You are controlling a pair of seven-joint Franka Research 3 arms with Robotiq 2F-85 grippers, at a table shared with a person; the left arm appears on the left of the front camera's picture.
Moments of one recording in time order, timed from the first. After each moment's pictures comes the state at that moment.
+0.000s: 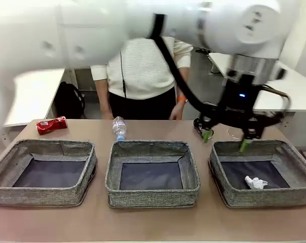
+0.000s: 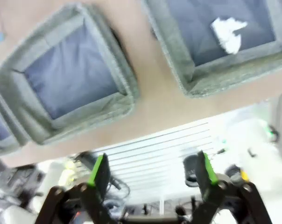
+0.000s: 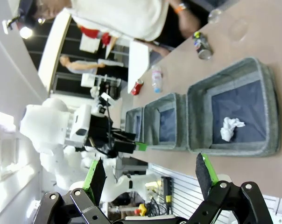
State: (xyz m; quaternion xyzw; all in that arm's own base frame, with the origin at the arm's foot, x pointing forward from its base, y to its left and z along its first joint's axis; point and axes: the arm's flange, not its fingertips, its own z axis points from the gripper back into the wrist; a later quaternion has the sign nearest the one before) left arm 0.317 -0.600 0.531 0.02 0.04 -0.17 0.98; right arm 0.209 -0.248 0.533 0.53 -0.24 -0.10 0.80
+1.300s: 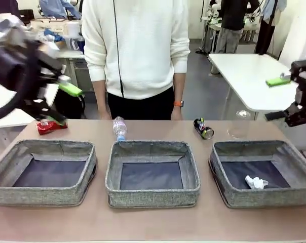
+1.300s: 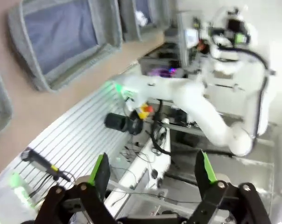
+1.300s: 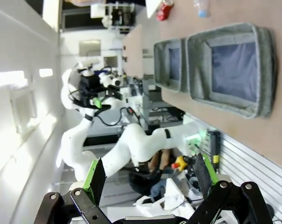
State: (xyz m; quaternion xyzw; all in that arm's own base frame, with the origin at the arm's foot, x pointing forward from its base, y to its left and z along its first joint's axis) left arm 0.310 -0.079 0.553 -0.52 0.06 -0.13 0.84; right arm 0.292 0.004 0.527 0.60 -0.03 -0.03 0.80
